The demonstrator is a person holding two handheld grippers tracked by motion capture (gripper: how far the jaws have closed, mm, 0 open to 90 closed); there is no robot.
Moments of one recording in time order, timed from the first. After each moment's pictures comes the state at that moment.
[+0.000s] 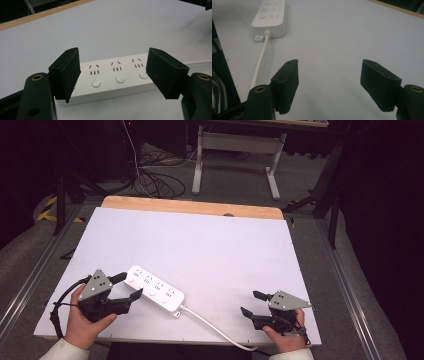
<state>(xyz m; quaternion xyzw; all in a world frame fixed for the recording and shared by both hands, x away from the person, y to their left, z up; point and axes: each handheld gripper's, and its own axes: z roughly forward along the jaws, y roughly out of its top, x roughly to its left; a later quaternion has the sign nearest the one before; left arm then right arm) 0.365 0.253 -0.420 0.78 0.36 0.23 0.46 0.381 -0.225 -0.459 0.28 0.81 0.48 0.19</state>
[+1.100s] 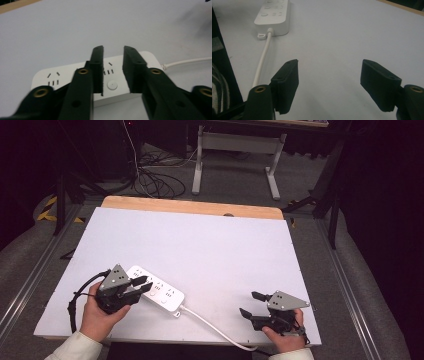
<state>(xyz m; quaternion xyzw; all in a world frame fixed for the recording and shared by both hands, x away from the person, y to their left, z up) 0.390 0.228 -0.426 0.81 0.35 0.18 0.43 0.382 -0.223 -0.461 0.27 0.82 0.47 0.18</state>
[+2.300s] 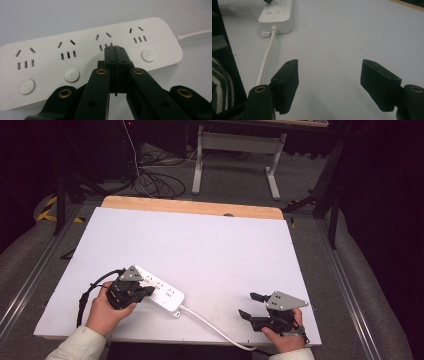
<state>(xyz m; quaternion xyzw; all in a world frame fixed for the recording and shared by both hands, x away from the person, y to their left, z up) 0.416 0.217 -0.451 0.86 0.36 0.10 0.34 0.383 -0.222 -0.463 0.26 0.82 0.47 0.17</state>
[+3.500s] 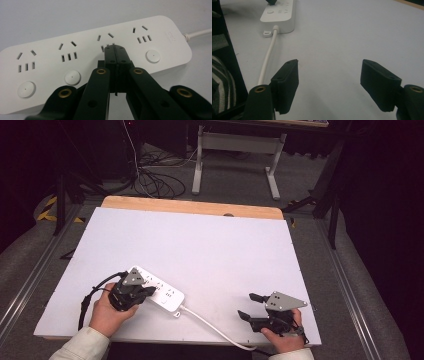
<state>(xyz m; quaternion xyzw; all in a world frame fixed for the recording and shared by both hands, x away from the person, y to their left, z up) 0.413 0.212 -0.459 0.86 0.36 0.13 0.34 0.382 -0.220 -0.463 0.26 0.83 0.47 0.16</state>
